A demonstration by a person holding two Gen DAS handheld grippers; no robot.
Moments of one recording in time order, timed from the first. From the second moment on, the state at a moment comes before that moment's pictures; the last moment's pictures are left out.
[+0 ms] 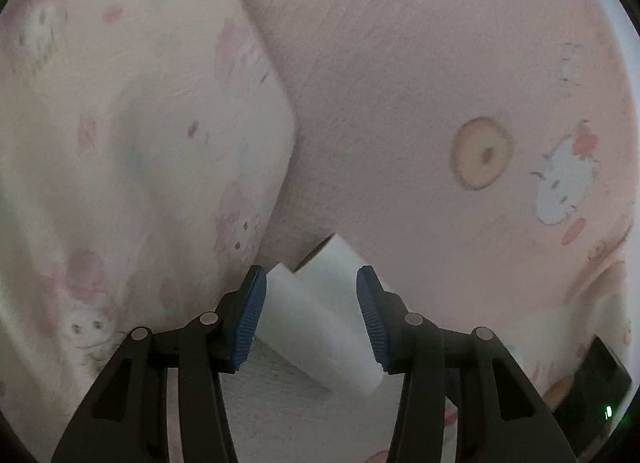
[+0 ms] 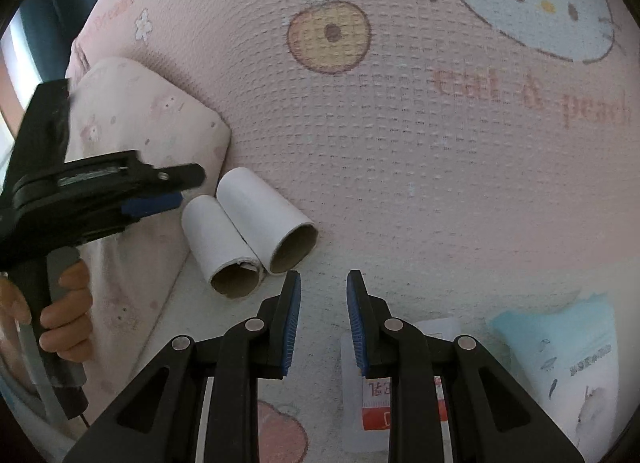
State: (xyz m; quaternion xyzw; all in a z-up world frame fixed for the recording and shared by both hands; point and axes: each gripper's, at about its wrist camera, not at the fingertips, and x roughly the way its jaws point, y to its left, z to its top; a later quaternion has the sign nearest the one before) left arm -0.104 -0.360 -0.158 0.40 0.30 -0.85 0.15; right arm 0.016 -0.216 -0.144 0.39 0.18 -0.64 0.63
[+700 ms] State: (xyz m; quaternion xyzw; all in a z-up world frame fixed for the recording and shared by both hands) left arm -0.104 -0.337 -0.171 0.46 0.24 -0.84 0.14; right arm 0.044 -0.266 -0.163 0.39 0.17 -0.60 0.67
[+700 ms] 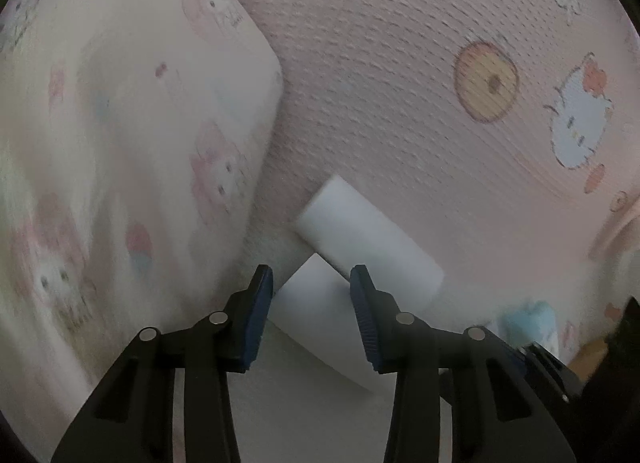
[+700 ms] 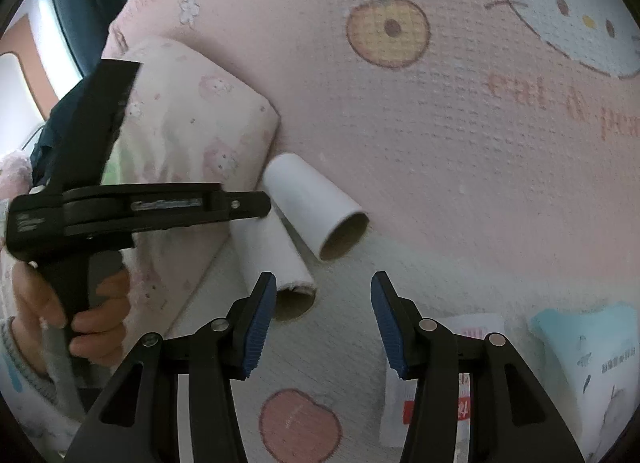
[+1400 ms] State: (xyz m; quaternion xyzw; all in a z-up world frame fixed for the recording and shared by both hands) left arm -0.057 -0.285 -0.190 0.45 0.36 -0.81 0.09; right arm 0.050 -0.237 -0.166 0.52 0.13 -0.53 0.65
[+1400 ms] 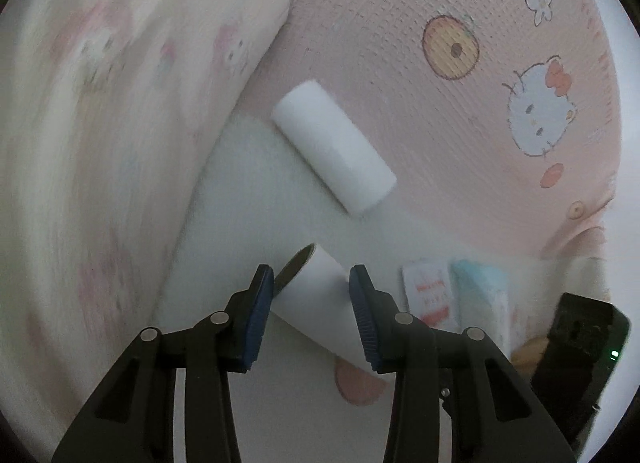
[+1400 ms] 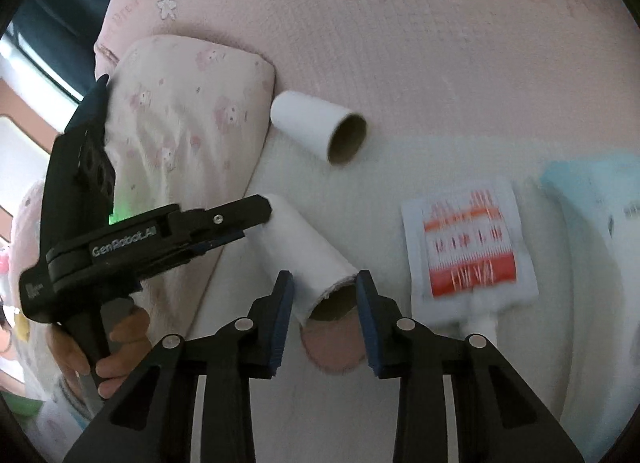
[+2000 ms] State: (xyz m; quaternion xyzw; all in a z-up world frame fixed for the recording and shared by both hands) left arm 0.003 -0.229 -0.188 0.48 0.34 -0.81 0.04; right arm 0.037 -0.122 -0.131 0.48 0.14 -0.57 0.65
